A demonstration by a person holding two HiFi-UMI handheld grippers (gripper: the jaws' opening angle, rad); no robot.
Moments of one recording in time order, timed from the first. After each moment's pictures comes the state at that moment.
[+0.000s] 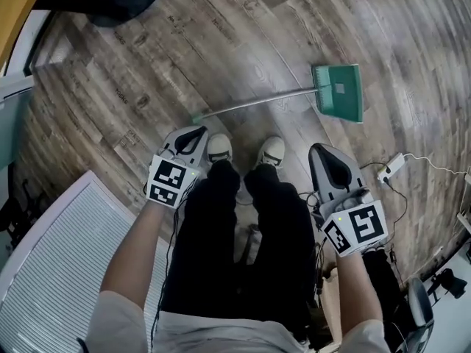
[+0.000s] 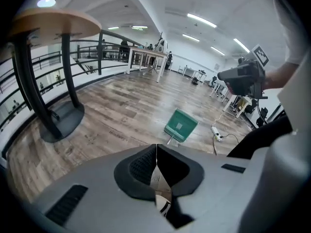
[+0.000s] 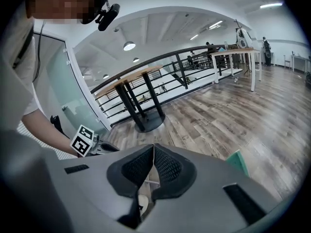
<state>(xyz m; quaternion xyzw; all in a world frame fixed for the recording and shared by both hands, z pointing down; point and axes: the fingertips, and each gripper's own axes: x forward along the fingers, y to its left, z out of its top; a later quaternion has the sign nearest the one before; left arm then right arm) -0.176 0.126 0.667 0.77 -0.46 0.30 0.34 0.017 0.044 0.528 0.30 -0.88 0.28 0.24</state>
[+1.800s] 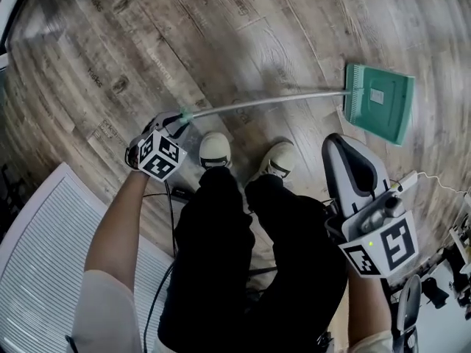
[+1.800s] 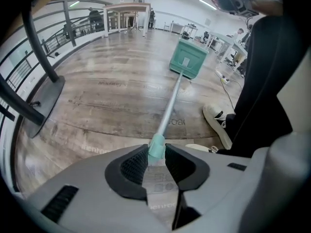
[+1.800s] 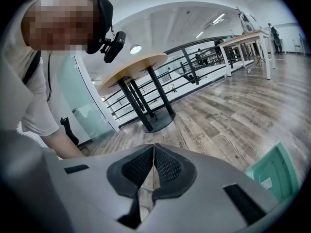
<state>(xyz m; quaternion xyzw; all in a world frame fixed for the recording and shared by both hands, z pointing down) -0.247 0.215 0.969 0.72 -0.32 0.50 0.35 -0.053 0.011 0.669 0.24 -0.90 0.30 0.20</state>
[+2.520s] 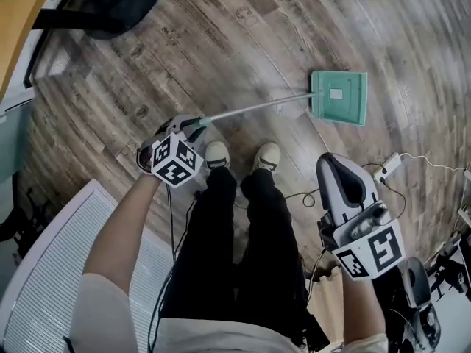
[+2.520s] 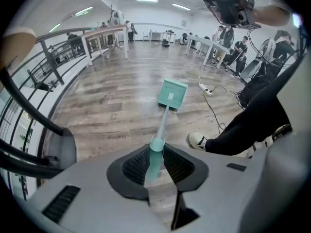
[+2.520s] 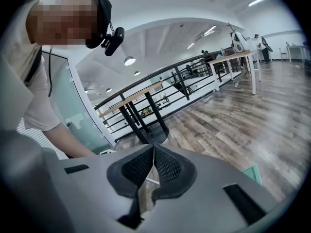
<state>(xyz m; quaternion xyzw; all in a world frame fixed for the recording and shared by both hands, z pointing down) -0.176 0.090 0.705 0.78 -0.28 0.51 0.25 0.020 -0.005 0.439 0.30 -0.89 0.30 0.17</state>
